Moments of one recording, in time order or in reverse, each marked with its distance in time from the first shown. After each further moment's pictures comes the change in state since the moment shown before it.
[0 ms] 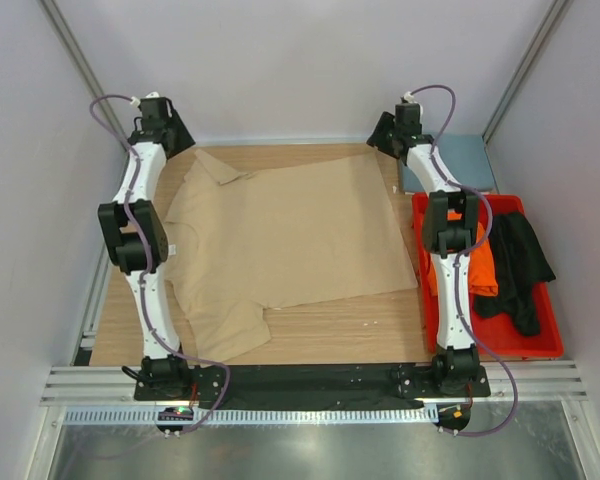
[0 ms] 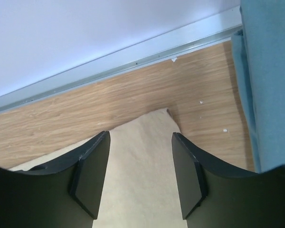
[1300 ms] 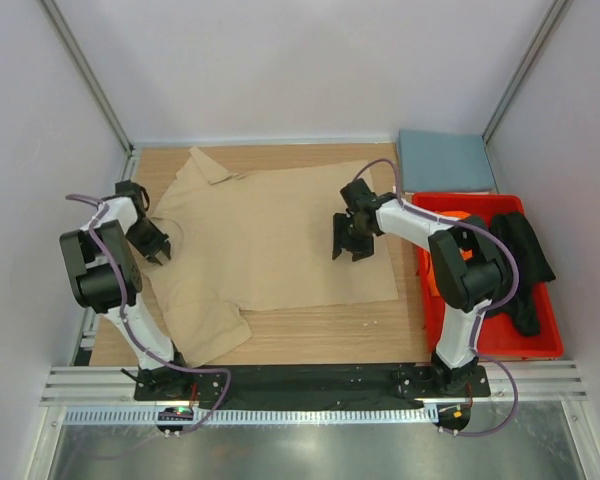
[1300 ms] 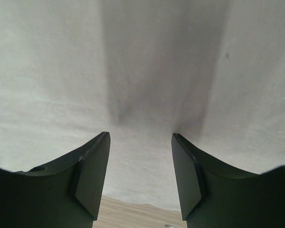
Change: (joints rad) left arm 0.218 -0.407 -0.896 -0.295 0.017 -0.107; right arm 0.352 -0.658 -1.020 -0.294 -0.022 -0.007
